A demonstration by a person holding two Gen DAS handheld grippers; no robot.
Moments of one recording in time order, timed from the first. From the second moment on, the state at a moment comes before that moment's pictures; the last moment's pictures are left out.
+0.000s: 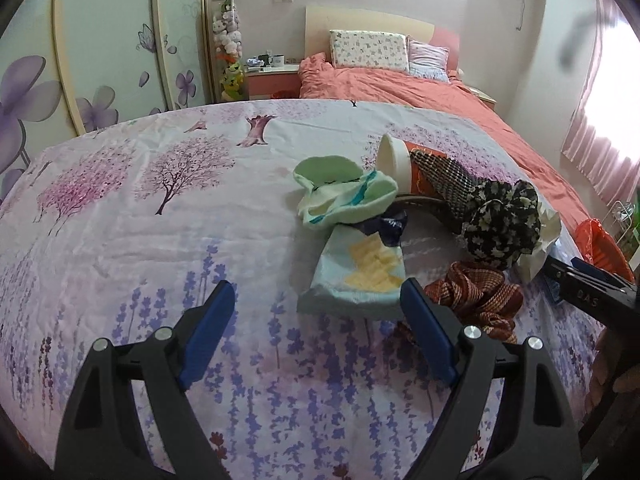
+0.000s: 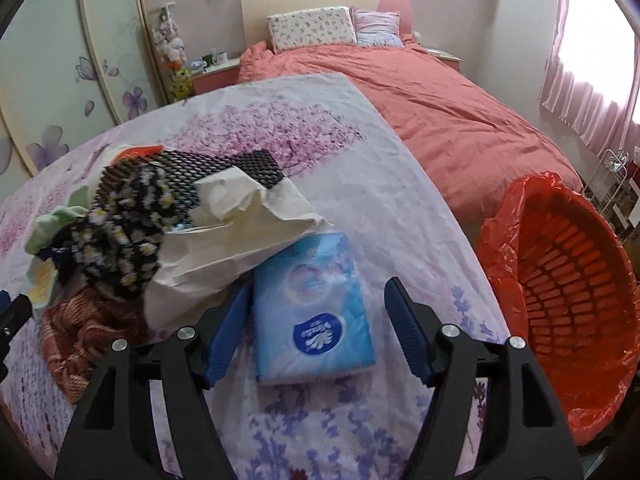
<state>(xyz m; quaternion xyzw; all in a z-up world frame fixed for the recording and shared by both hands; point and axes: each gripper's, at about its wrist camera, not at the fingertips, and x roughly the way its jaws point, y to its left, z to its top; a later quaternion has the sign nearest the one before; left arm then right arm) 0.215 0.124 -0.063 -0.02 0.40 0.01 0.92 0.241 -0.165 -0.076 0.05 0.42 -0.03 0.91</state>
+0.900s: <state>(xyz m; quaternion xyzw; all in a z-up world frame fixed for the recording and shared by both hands) 0.248 0.110 -0.078 -0.04 0.44 -0.01 0.90 0.234 -0.176 -0.075 0.07 0.42 -0.04 0.91</state>
